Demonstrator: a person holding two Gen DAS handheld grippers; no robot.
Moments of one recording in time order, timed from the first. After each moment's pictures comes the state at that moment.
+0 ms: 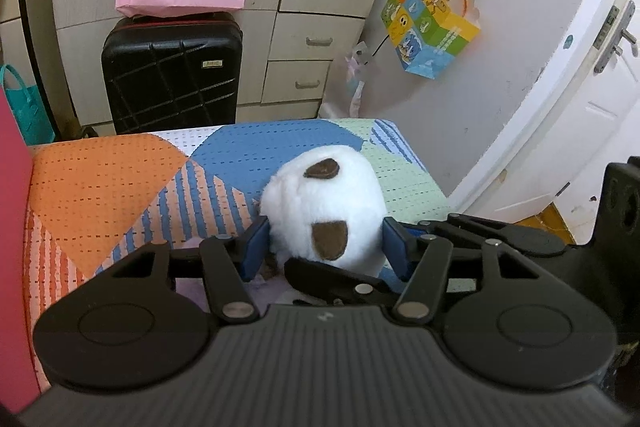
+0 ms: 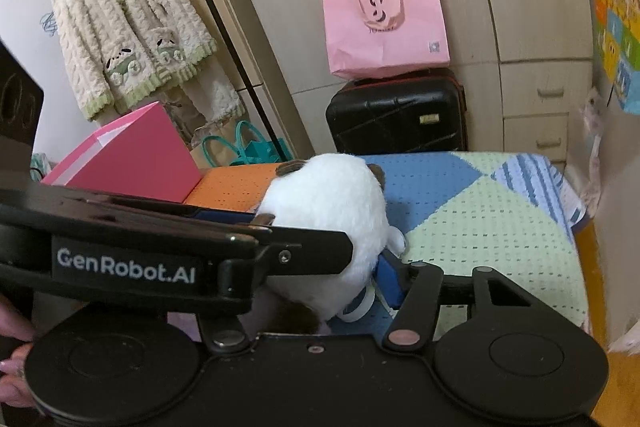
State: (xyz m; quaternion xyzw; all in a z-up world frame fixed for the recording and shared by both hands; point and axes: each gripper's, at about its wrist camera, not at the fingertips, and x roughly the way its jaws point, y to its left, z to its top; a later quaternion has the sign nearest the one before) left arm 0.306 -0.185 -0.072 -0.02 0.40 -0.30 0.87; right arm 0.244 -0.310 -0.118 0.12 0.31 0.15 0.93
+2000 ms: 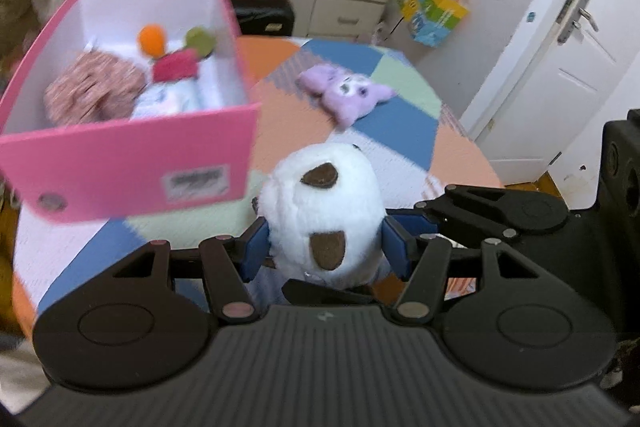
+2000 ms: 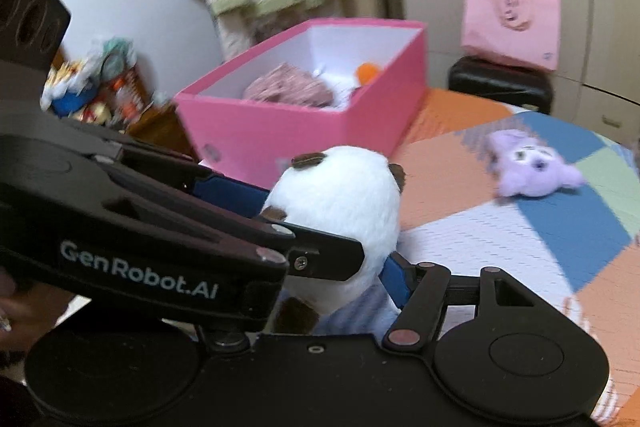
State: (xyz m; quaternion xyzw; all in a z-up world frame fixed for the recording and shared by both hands) left arm 0.088 0.012 -0.020 -0.02 0.43 -0.26 0.87; right arm 0.055 -0.103 -0.060 0.00 0.36 0.23 0.90
